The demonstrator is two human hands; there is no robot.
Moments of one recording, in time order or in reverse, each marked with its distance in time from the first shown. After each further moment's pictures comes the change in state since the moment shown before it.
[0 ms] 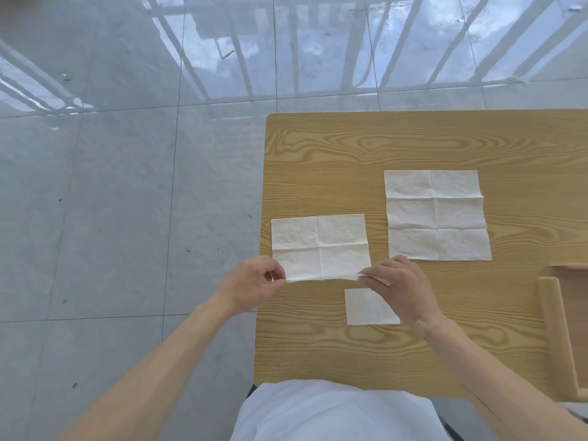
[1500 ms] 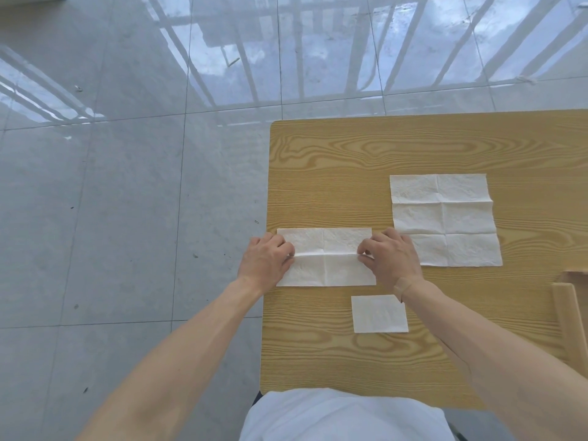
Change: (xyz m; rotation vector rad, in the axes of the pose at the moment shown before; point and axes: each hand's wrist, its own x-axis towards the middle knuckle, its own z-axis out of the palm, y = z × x) left_hand 0.056 -0.004 0.008 0.621 0.192 0.134; right_hand 0.070 -0.002 0.013 -0.322 -0.141 0.033
